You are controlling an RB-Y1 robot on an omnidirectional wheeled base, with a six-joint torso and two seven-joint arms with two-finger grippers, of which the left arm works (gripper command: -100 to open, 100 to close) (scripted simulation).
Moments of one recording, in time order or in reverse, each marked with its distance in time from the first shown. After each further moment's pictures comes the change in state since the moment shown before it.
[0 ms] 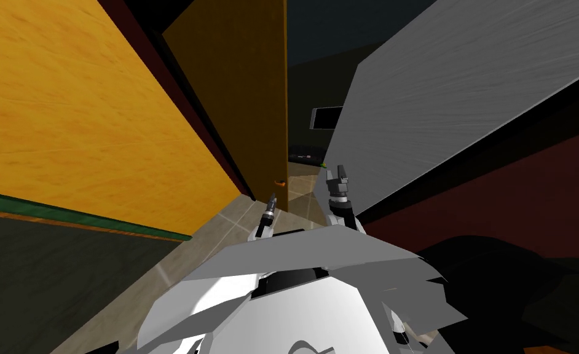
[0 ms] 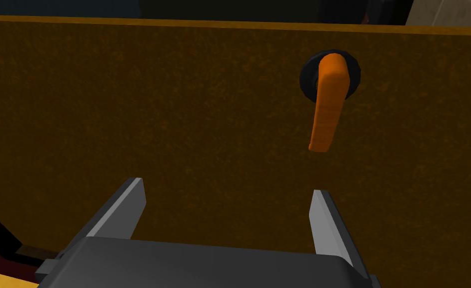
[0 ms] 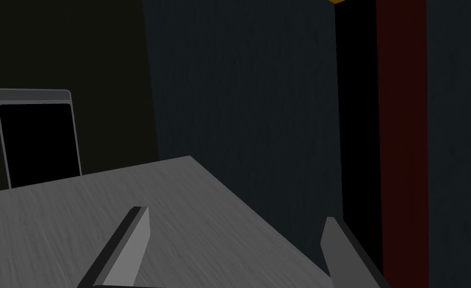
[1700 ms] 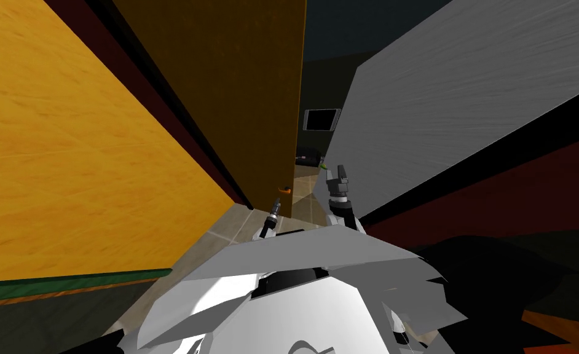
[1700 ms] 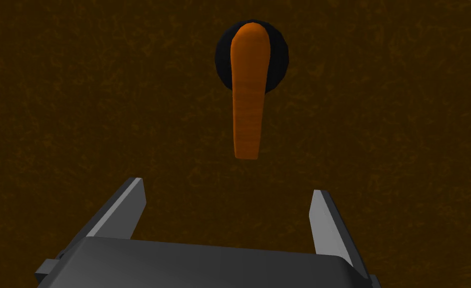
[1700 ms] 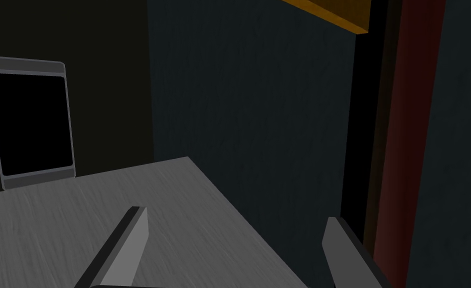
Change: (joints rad) arm -0.126 -0.038 -0.092 0.324 0.053 -0.049 0.008
